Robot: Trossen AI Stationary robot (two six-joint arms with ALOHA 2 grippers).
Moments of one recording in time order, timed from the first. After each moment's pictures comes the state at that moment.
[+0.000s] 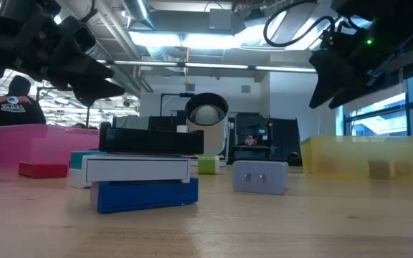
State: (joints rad) left arm -0.02 0.80 0.11 0.45 0.00 -0.24; right arm 0.26 1.20 0.72 -0.77 0.85 1.06
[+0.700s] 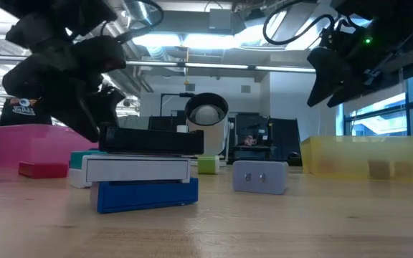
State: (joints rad) left arm -0.15 1.29 0.55 -0.18 -0.09 0.00; right arm 0.26 1.20 0.72 -0.76 0.87 1.06
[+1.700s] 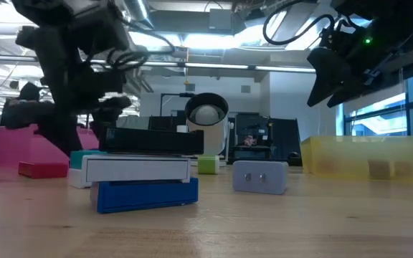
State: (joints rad) left arm -0.08 1.40 0.59 -0.37 -0.19 0.32; right arm 0.26 1.20 0.72 -0.76 0.87 1.06
